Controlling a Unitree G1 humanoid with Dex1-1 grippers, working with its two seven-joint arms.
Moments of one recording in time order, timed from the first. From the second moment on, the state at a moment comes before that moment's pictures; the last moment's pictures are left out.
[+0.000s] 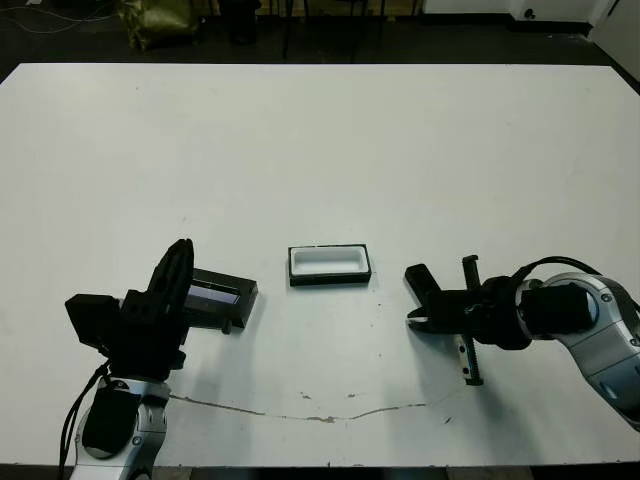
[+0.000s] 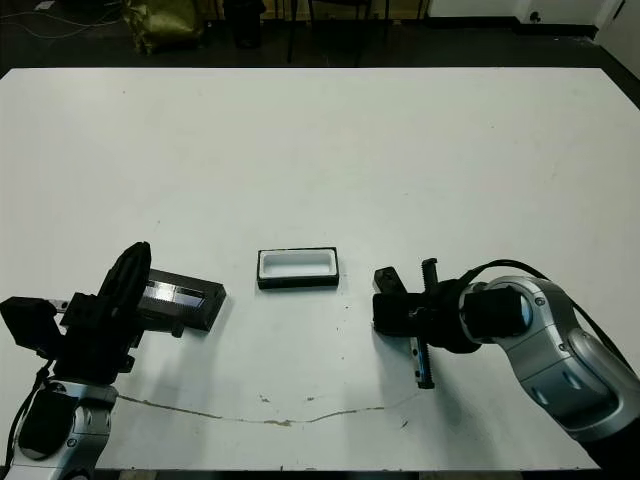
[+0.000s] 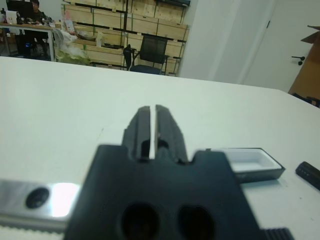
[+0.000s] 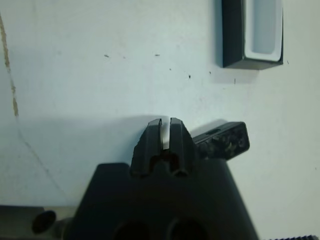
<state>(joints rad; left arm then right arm) 0.31 0.12 0.01 -0.54 -0.23 0.07 -0.11 -0.29 -0.93 0.41 -0.43 -0.17 0.42 1.11</state>
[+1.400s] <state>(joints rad) 0.32 0.12 0.01 -0.55 -0.24 0.09 -0.09 -0.19 -1.01 0.24 -0.33 -0.11 0.29 1.12</state>
